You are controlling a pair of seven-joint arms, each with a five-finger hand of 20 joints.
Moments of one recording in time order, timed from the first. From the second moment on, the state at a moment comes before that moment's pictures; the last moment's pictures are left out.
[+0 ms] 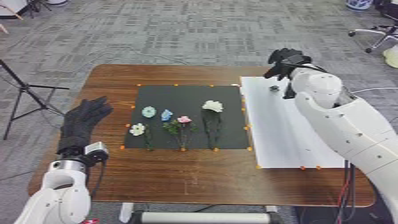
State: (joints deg) left arm 113.8 -65.0 -96.0 -109.9 57.0 10.9 9.8; right arm -50.9 -53.5 49.9 -74.6 -135.1 -9.4 16.6
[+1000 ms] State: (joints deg) left arm 113.7 -65.0 -95.8 -109.9 57.1 10.0 9.2; right arm -56.6 -48.9 41.6 -78.1 -129.3 10.2 18.4
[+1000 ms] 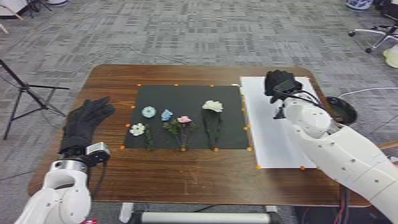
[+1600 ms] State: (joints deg) left arm 113.6 -65.0 -95.7 -109.9 57.1 10.0 9.1; right arm -53.6 -47.0 47.7 -83.8 -128.7 -4.6 18.1
